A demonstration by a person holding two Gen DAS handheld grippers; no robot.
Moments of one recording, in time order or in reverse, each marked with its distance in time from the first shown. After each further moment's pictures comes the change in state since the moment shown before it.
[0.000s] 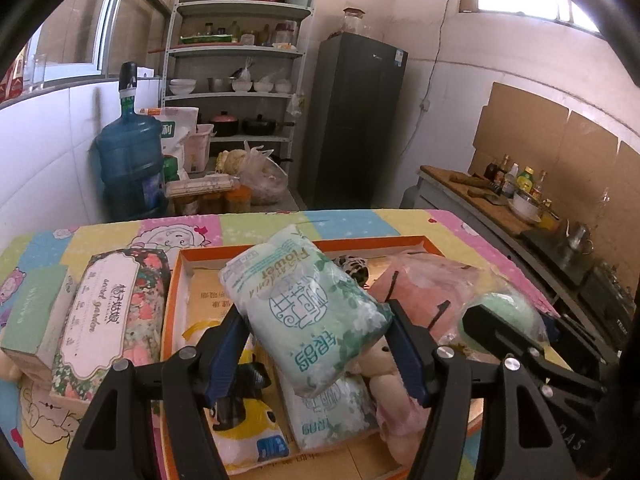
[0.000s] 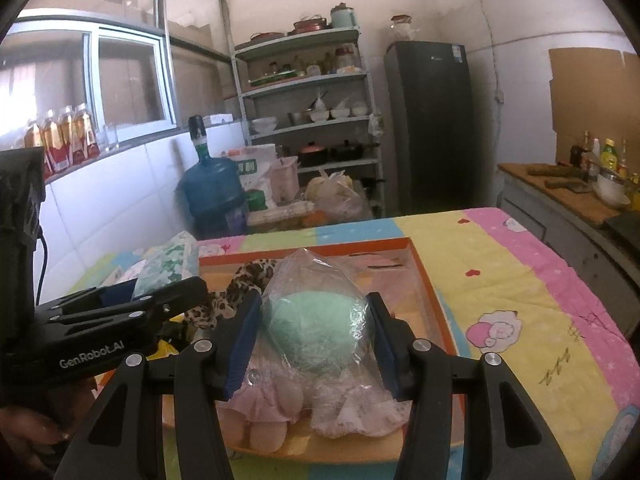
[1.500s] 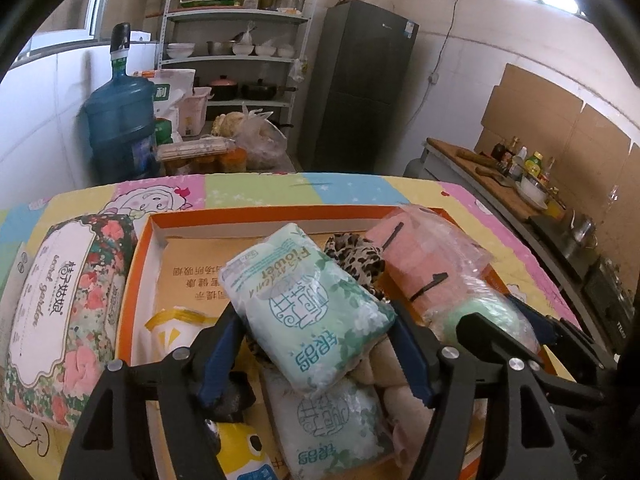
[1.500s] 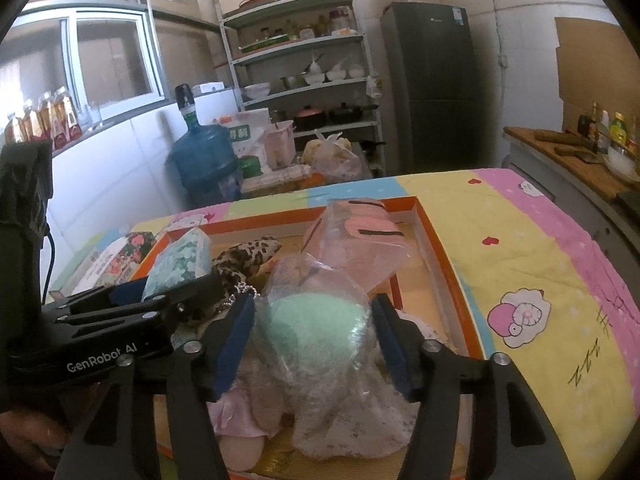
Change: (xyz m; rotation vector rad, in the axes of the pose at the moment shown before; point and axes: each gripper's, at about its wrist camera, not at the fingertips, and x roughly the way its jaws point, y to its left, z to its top) left arm 0.047 0.007 -0.005 -0.044 0.121 -0.022; right arm 0.047 -0.018 -0.003 0.046 0.123 0.000
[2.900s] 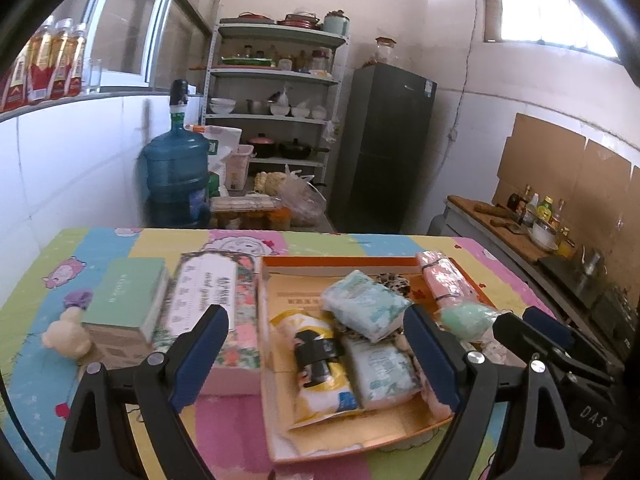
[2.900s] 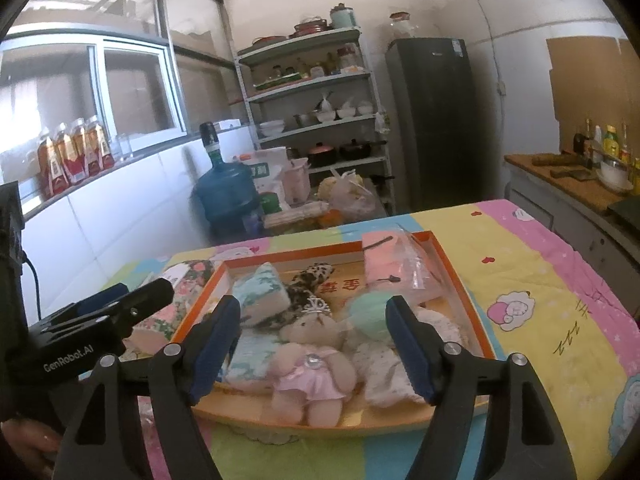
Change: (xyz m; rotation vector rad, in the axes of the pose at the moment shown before) left arm -0.128 0.036 -0.025 -0.021 -0.226 0.112; right arm -0.082 0.053 -0.008 -0.003 -0.132 0.030
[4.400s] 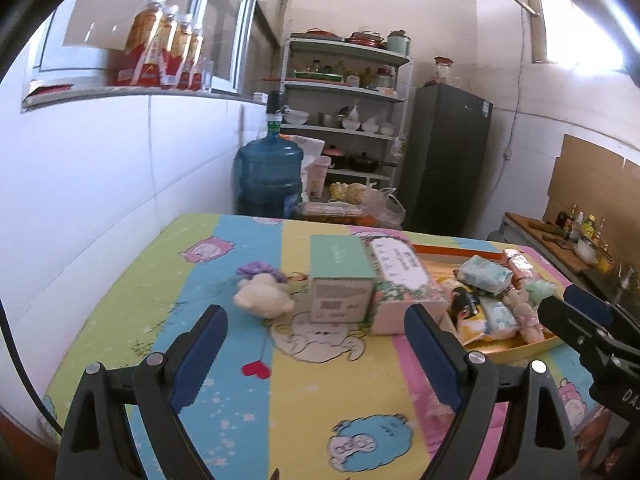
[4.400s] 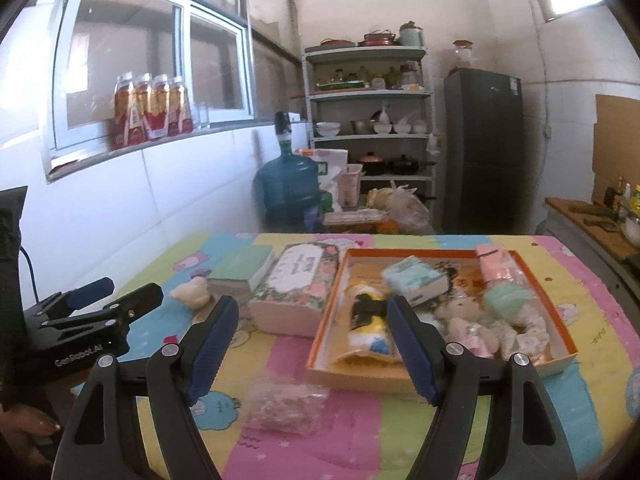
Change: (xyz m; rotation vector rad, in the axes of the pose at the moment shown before) left arm -0.117 0.146 -0.040 -0.060 -0.046 0.194; right arm -0.034 0.168 -0.033 -0.177 -0.005 0.089
